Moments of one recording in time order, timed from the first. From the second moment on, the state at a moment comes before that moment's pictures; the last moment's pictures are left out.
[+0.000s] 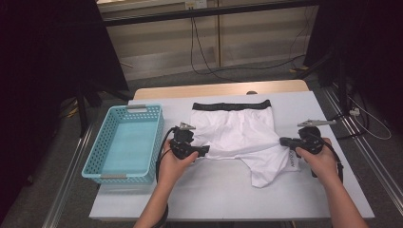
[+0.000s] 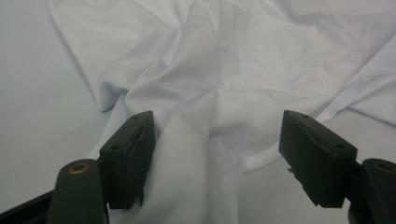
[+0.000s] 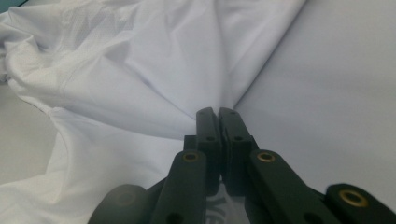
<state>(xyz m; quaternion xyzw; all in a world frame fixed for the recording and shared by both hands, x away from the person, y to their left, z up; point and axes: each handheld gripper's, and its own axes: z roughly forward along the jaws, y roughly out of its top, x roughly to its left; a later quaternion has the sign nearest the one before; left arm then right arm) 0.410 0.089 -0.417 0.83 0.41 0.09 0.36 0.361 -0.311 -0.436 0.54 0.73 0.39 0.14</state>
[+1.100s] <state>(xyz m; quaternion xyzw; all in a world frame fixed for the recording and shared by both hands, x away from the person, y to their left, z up) 0.409 0.094 -0.422 0.83 0.42 0.09 0.35 0.389 -0.295 -0.452 0.53 0.75 0.36 0.16</state>
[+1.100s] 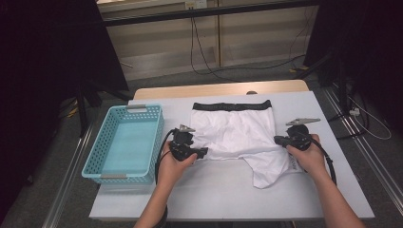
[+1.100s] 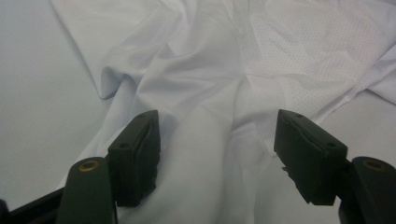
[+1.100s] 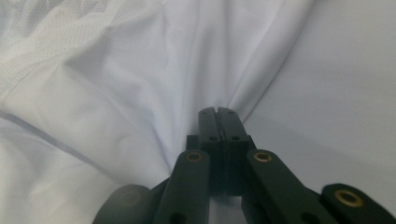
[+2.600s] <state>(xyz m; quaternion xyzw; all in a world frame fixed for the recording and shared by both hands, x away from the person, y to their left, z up) 0.407 0.032 -0.419 0.86 0.34 0.05 0.39 0.329 -0.315 -0.434 0.52 0.74 0.37 0.20</state>
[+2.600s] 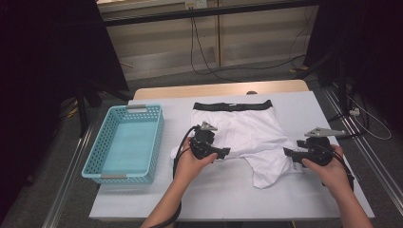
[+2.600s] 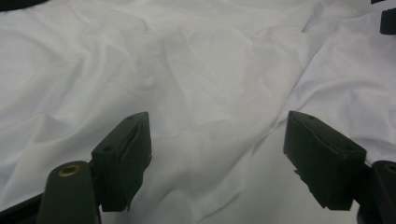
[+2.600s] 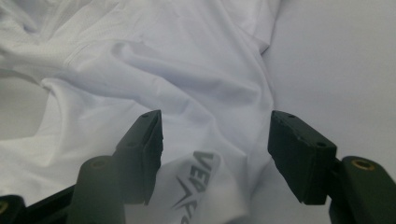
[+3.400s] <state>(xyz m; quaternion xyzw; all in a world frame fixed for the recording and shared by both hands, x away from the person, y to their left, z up) 0.410 0.007 -0.446 0.88 0.32 0.07 0.35 0.314 -0.315 -0.434 0.53 0.74 0.35 0.21</state>
